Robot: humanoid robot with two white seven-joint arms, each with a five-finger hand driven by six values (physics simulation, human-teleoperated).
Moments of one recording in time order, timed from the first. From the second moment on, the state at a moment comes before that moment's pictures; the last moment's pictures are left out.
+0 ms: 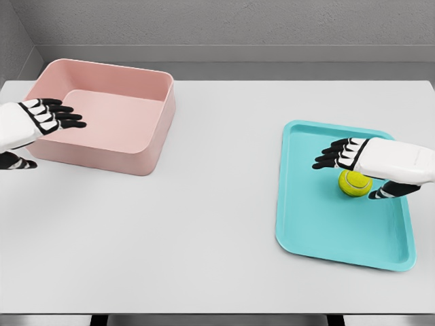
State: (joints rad) left arm -0.23 1.23 -0.31 -1.72 -0.31 -0.61 -0.18; right arm -0.35 -1.18 0.50 -1.76 0.16 -0.61 0.41
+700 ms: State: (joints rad) left arm -0.22 1.20 -0.31 -1.75 -0.31 -0.61 -0.18; right arm -0.35 -1.11 0.52 -1.54 0.13 -0.61 0.42
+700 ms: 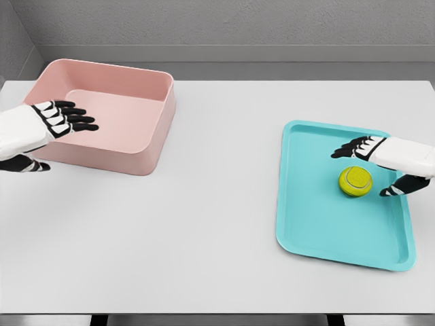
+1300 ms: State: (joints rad) left arm -0.21 1.25 -0.45 -1.77 -0.31 -0.61 -0.20; right arm -0.40 -1.03 0.53 -1.43 0.13 -0.61 0.56
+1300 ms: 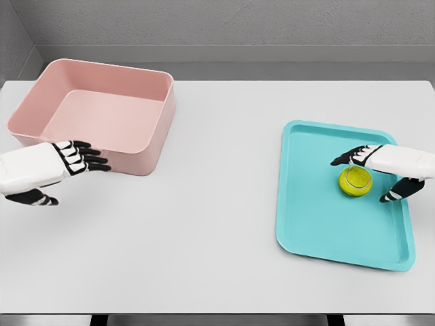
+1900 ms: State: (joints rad) left arm -0.23 1.21 -0.52 -1.71 -0.32 -0.61 -0.21; right arm -0.42 -0.97 0.53 -1.40 0.15 -0.61 0.60
